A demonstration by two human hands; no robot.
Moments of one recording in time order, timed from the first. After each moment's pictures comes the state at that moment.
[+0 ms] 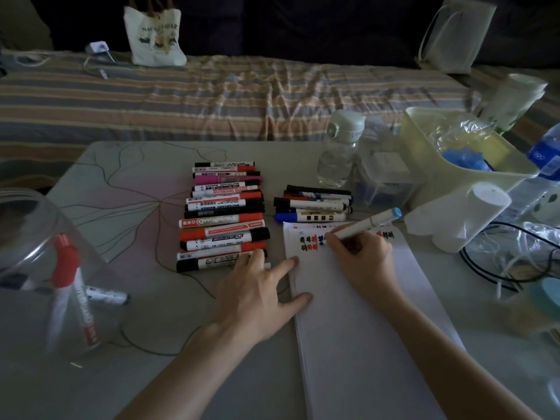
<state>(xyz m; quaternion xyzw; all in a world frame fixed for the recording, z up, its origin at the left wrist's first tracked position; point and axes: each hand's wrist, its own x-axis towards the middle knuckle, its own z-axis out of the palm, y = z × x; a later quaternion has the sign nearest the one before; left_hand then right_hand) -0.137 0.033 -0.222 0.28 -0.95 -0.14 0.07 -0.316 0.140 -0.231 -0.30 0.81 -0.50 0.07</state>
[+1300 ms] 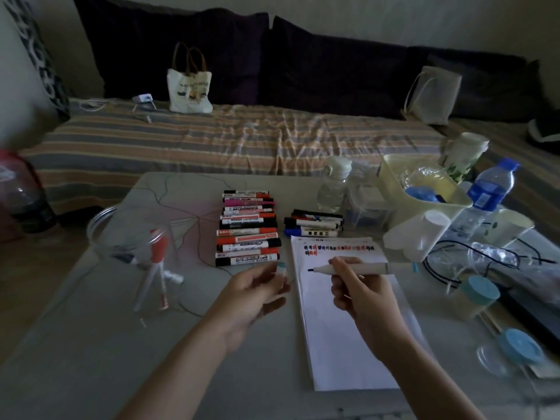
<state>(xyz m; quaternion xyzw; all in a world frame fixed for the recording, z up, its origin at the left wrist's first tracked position) -0.051 0.079 -0.134 0.31 -0.50 -0.79 0.17 -0.182 0.216 -0.120 -0.20 0.61 -0.71 0.30</state>
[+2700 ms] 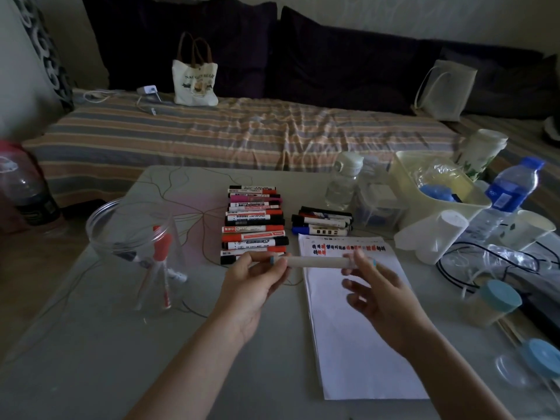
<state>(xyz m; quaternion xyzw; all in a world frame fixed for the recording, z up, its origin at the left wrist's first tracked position) -0.070 0.068 -0.137 0.34 -0.37 -0.81 0.30 -0.204 0.212 -0.121 -0.15 0.58 -0.69 0.40</state>
